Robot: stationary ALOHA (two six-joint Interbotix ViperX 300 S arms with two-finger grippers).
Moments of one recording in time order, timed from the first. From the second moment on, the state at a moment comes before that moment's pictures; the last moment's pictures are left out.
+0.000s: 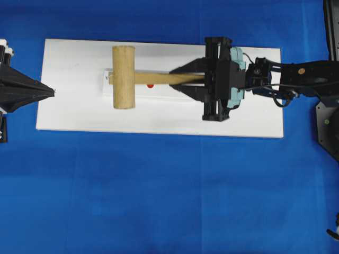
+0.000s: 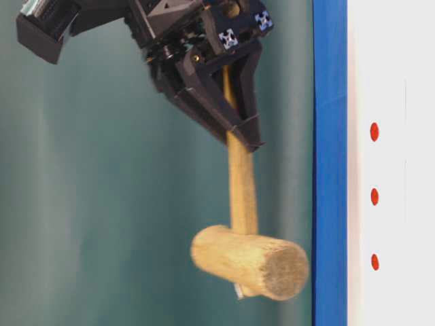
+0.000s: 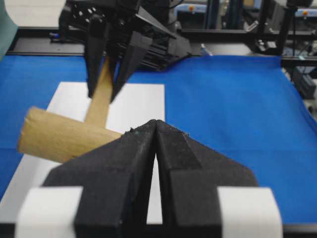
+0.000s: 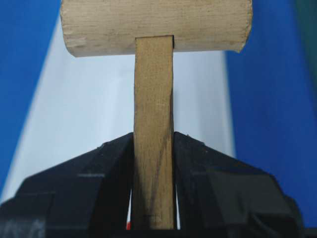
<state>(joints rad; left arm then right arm) -0.01 -0.97 1.22 -0.01 -0.23 -0.01 -0.12 -0.14 0.79 0.20 -0.34 -0.42</state>
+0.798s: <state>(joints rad) -0.01 -0.97 1.22 -0.01 -0.23 -0.07 -0.08 -0.14 0.79 0.20 -0.60 -1.07</state>
